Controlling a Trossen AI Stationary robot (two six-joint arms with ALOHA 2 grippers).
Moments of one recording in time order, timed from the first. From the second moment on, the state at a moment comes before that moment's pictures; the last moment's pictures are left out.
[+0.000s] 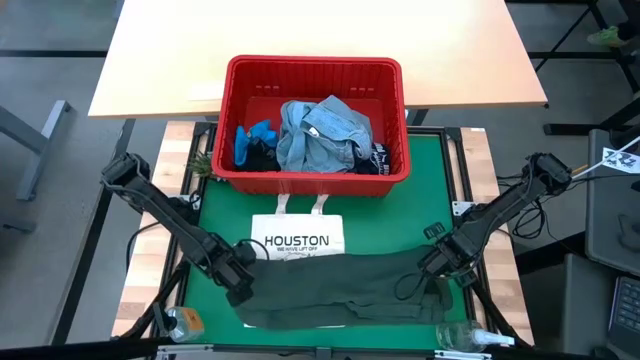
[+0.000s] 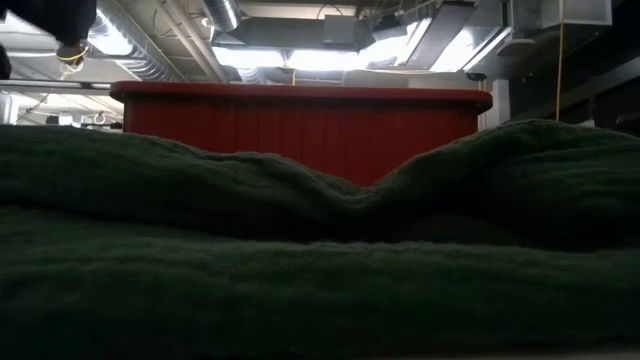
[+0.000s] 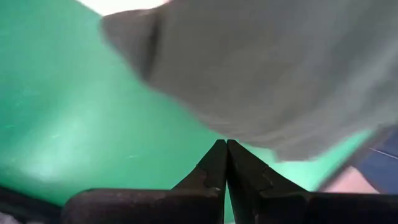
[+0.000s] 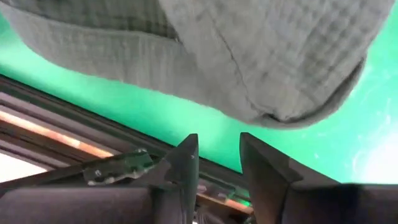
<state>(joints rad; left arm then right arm) -0.67 1.48 1.03 -0.93 0.06 -1.31 0.69 1.28 0.77 -1.18 -0.18 0.20</state>
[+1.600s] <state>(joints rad) -0.57 1.77 1.03 -0.92 -0.22 -1.10 0.41 1.67 0.89 -0.89 0.10 0.01</state>
